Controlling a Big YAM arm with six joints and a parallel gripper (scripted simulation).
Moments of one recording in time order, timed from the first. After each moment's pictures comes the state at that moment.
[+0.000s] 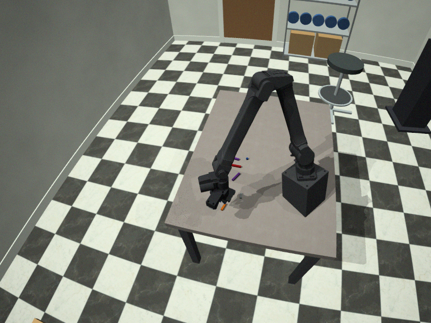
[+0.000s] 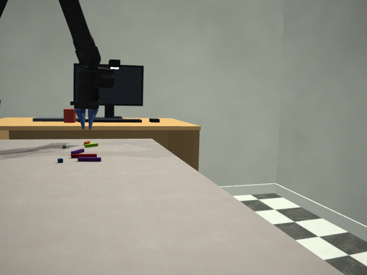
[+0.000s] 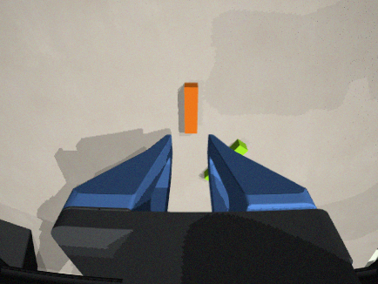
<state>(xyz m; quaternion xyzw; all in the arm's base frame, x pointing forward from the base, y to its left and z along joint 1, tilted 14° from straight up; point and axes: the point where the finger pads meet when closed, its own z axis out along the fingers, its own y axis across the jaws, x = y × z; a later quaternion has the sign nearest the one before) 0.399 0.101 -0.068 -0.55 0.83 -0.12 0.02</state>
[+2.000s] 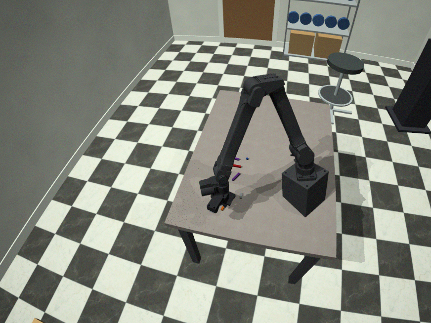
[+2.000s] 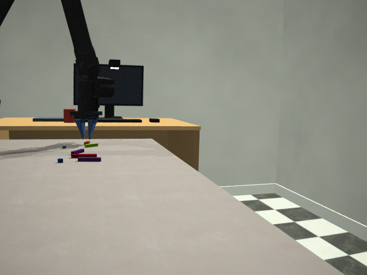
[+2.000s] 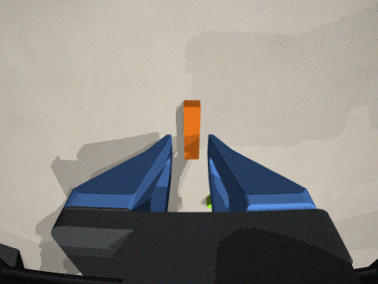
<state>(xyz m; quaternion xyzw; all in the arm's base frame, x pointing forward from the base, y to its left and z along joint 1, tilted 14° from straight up) 0.404 0.094 -0.102 -0.55 0.83 -0.12 0.02</state>
